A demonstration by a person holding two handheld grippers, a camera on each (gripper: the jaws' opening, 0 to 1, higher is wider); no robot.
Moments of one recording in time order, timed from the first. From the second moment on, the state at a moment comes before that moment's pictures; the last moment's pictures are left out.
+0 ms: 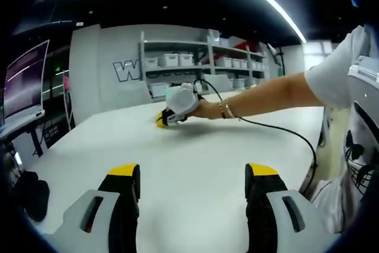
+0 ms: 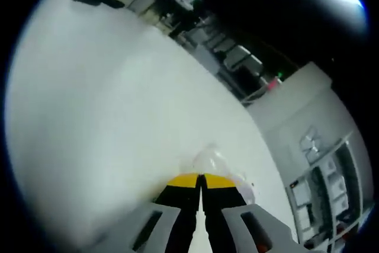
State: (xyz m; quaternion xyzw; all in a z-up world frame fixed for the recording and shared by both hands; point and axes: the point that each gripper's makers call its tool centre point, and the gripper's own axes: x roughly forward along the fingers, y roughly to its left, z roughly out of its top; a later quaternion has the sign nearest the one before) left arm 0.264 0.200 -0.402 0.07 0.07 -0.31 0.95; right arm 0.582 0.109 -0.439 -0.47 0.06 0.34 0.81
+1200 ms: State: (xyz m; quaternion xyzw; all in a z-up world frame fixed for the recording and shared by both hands) left arm 0.256 0.193 -0.391 0.07 0.06 -0.31 0.95; right arm 0.560 0.051 -0.338 -0.28 0.00 0.25 0.93
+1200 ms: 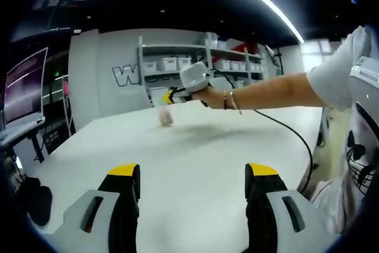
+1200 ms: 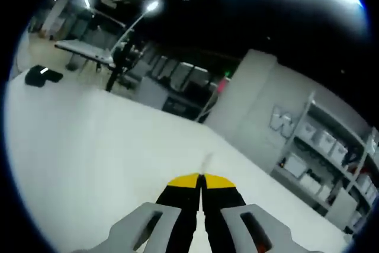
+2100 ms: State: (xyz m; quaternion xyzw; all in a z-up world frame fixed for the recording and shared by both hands) left arm 0.253 0.191 -0.386 0.07 0.05 -0.32 0.94; right arm 0.555 0.060 -0.317 -0.28 -0.02 0.25 0.93
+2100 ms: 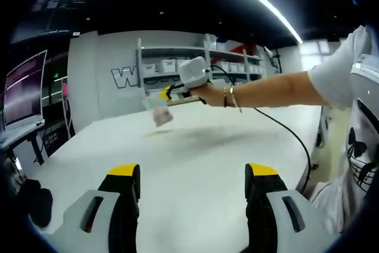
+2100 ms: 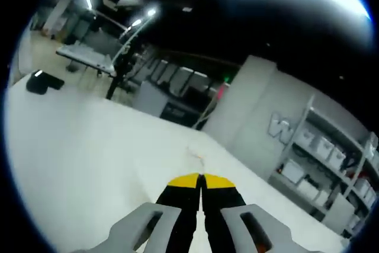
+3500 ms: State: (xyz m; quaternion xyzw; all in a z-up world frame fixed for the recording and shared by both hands) left arm 0.236 0.165 -0.376 0.10 0.04 -0.34 0.93; right arm 0.503 0.018 -0.314 -0.25 -0.03 0.25 0.93
